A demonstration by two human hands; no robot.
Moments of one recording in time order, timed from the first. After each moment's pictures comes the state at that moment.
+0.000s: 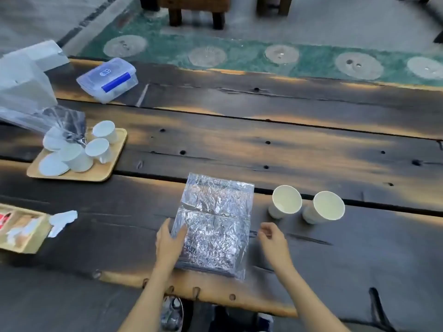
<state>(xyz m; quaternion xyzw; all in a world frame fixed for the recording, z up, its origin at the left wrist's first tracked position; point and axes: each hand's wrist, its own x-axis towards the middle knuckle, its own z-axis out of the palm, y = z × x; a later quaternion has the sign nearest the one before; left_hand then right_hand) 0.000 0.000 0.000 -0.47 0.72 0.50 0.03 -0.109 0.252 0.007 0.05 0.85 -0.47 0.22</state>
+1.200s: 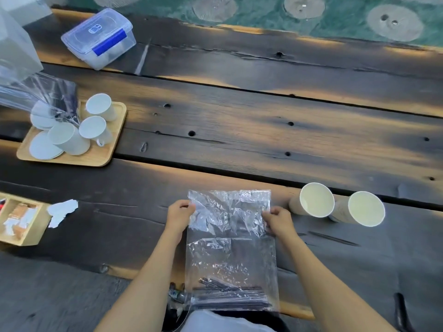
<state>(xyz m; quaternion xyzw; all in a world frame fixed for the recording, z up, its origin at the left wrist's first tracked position) -0.072 -0.059 -0.039 -0.52 0.64 0.55 0.08 -0.177 0.198 -0.052 0.19 0.79 -0.48 0.35</state>
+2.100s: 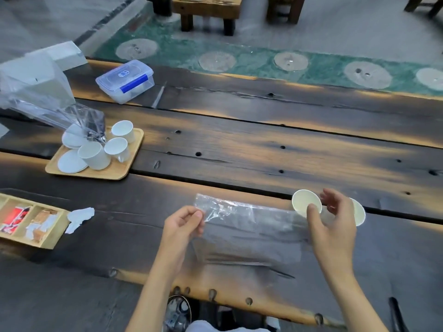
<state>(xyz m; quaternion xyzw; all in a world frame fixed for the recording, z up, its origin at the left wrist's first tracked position) 0.011 -0.015 0.105 -0.24 0.60 0.76 -0.11 -0.108 0.245 0.152 -0.04 0.85 -0.51 -0.10</state>
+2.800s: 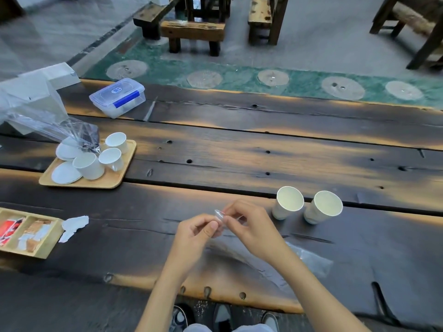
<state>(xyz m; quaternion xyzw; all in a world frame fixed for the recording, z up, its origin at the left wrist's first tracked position) 0.030 0.035 0.139 -0.12 0.70 0.70 -0.11 -0.060 0.180 0.165 -0.34 0.80 -0.48 0.11</state>
